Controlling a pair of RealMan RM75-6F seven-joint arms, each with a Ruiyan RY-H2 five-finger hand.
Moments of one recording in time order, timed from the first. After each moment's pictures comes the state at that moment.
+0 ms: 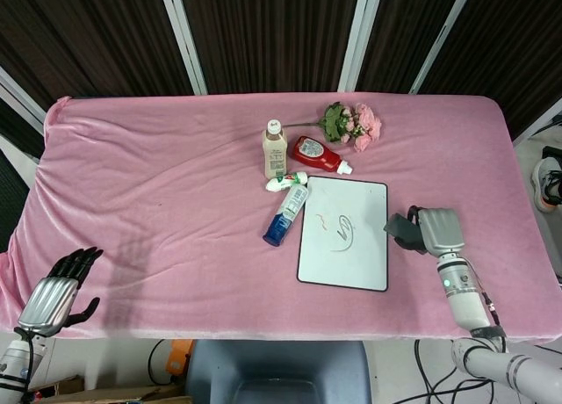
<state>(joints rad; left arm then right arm) -0.22 -1.10 0.04 -1.61 1.51 1.26 -0.02 0.50 -1.46 0.18 -1.27 -1.18 1.07 -0.25</state>
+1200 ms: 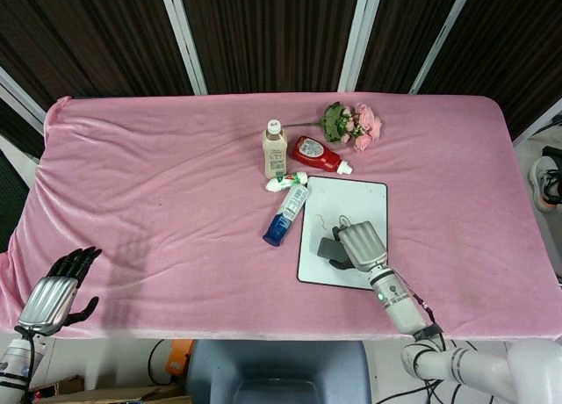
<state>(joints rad) -0.22 -1.10 0.03 -1.61 1.48 1.25 0.00 0.63 -1.70 0.10 -1.21 -1.29 1.05 -0.42</state>
